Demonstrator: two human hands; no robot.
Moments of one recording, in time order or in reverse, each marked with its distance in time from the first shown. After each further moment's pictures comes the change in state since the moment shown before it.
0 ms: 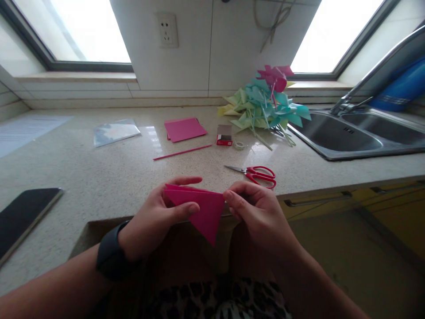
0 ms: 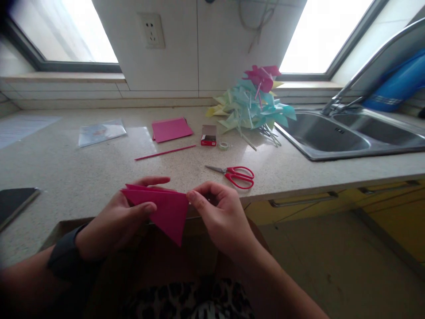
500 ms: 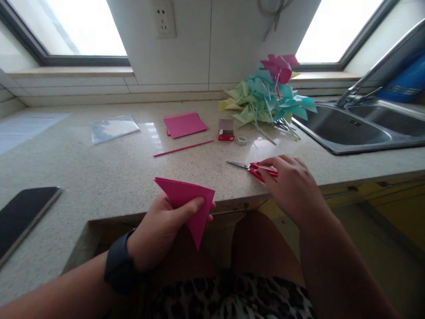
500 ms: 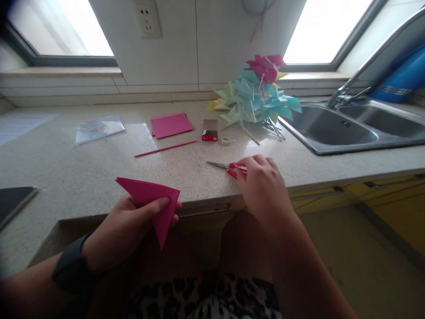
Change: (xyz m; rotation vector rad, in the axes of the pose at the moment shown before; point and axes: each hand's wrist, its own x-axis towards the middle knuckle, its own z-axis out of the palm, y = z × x) left_hand -0.005 -0.014 0.011 -0.099 0.102 -0.155; right_hand 0.037 0.017 -0.078 -1.269 0.285 -0.323
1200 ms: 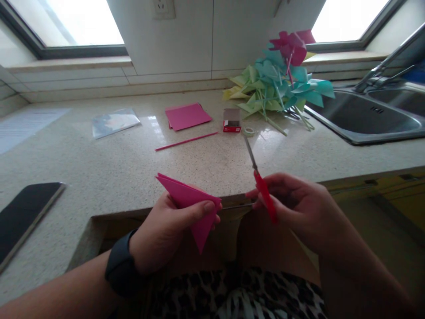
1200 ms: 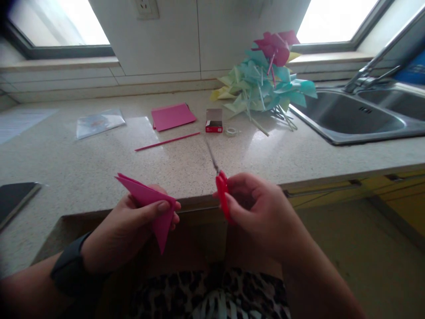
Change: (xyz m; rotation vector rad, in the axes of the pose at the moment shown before) left_hand -0.004 0.002 0.005 -0.048 -0.012 -0.070; right_hand -0.040 -0.037 -0.018 0.943 -0.344 0.300
